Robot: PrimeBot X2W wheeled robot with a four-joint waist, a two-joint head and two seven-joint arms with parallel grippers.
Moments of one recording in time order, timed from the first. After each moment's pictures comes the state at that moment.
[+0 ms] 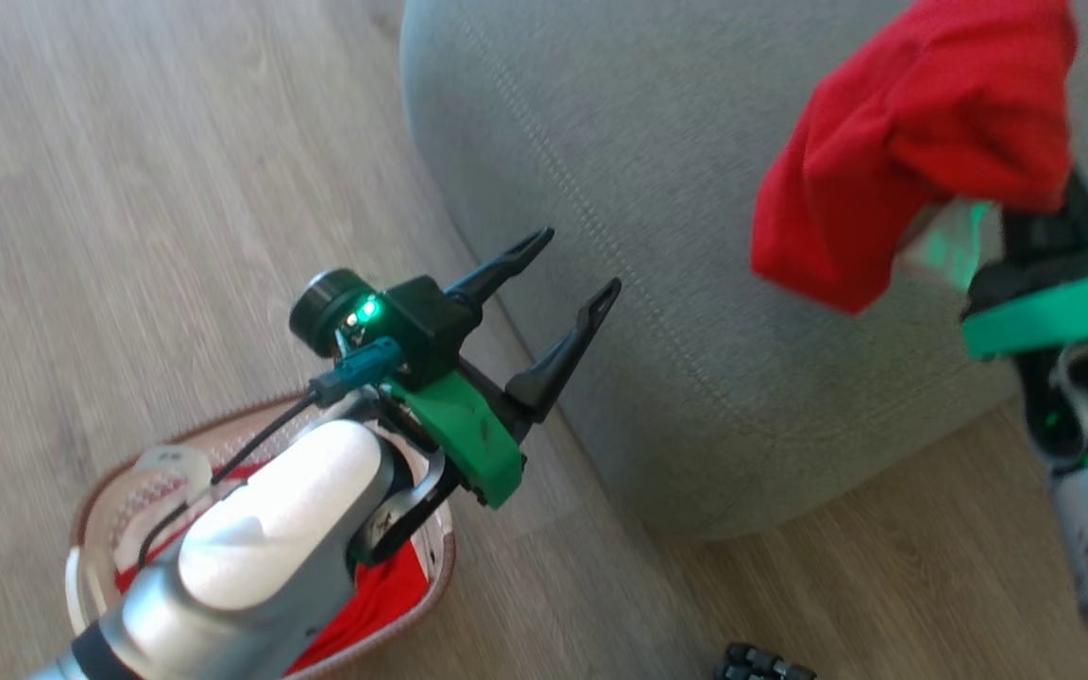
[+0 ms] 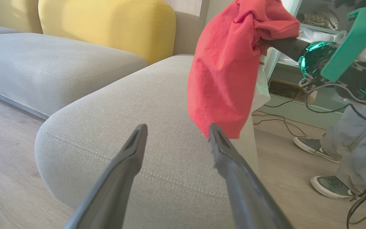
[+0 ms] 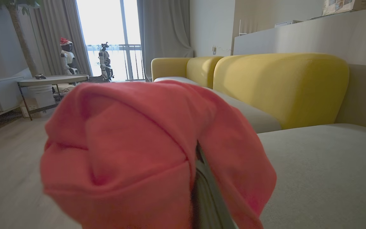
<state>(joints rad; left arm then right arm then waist) -0.61 0.31 -0.89 0.14 -0.55 0.00 -0.11 -0.44 -0.29 0.07 0.22 0.42 0.13 -0.26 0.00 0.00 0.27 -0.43</state>
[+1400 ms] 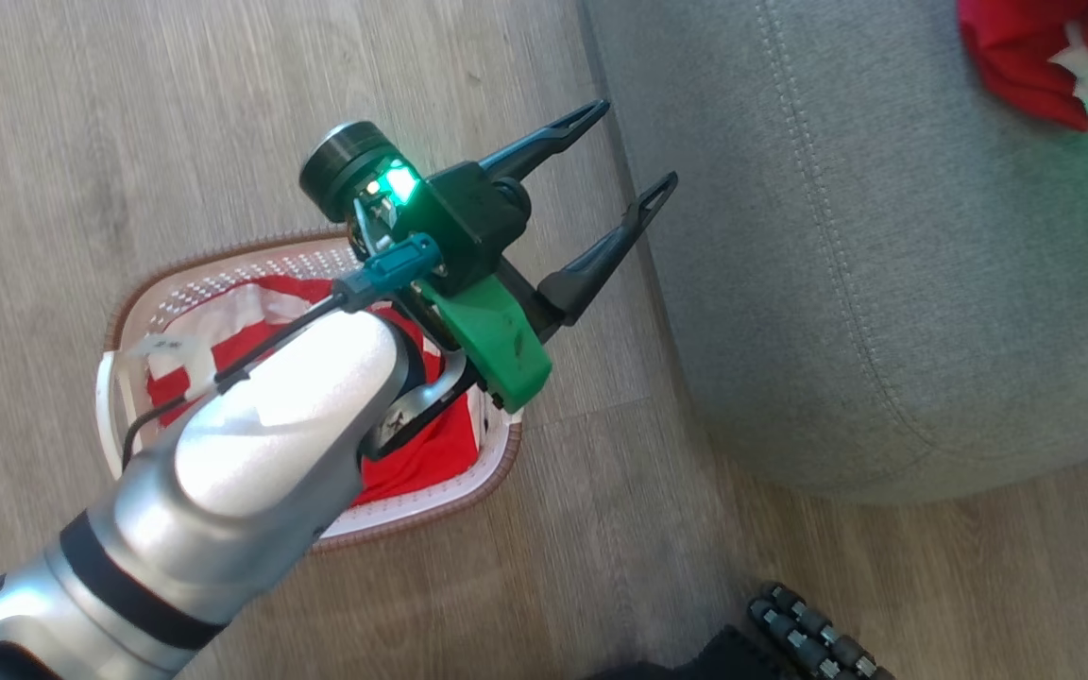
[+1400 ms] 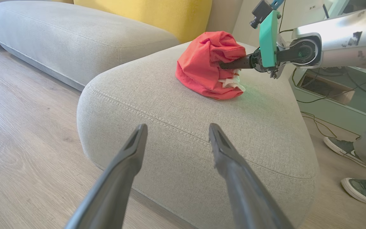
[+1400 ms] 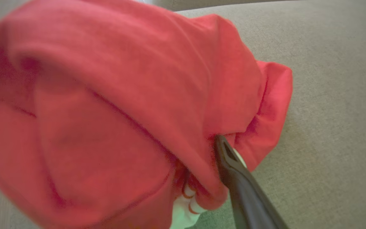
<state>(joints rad) -0.84 0.29 -0.93 0.15 -0.50 -0.05 -0.08 -1.03 -0.52 0.34 0.97 0.70 0.13 0.03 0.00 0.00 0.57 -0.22</state>
